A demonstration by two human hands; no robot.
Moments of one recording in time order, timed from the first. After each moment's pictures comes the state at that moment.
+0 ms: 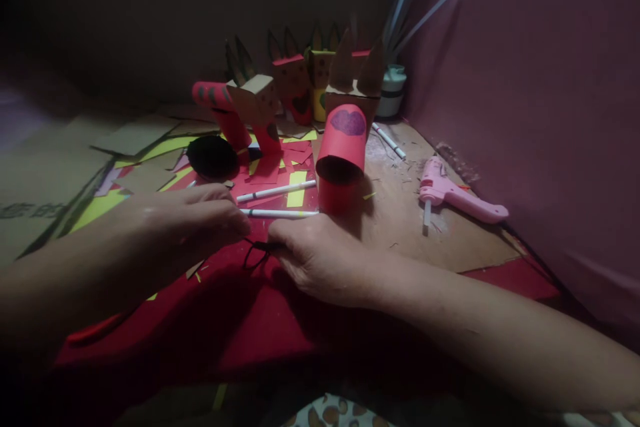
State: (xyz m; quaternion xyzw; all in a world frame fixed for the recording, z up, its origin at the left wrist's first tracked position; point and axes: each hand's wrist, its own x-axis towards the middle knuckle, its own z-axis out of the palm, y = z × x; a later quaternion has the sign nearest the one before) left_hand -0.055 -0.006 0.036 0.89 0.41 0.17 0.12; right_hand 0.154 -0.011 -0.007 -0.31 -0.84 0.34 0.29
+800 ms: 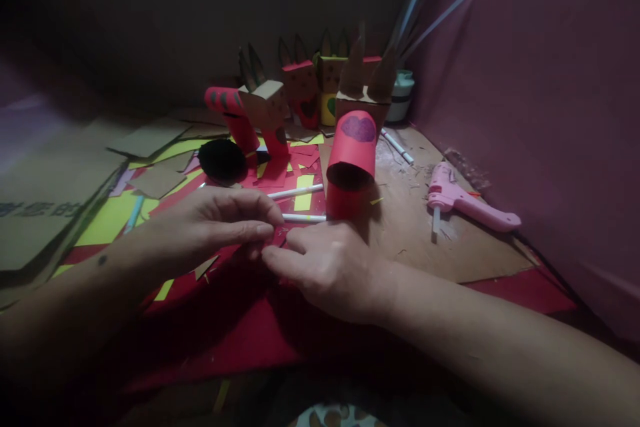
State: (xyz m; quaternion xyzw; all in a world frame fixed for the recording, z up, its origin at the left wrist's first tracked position) left_hand -0.042 0.009 0.030 0.69 0.47 0.19 0.52; right_hand 0.157 -0.011 -0.025 -0.21 -0.90 -0.05 0.38
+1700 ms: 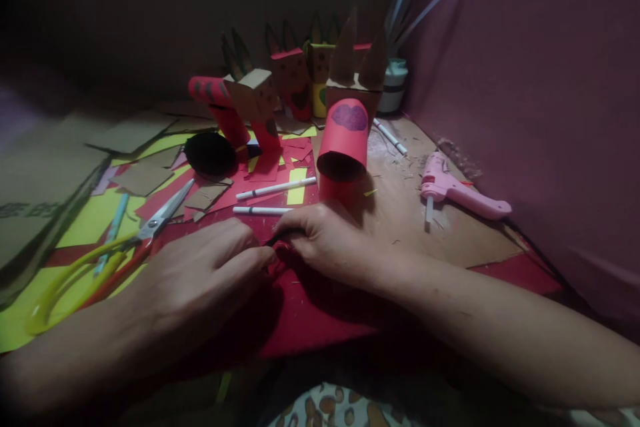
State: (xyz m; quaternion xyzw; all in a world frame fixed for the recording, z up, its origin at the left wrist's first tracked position) left_hand -0.041 -0.033 0.007 0.95 0.26 0.17 -0.06; right_hand 0.154 0.003 -0.024 -0.35 -0.79 0.38 0.34
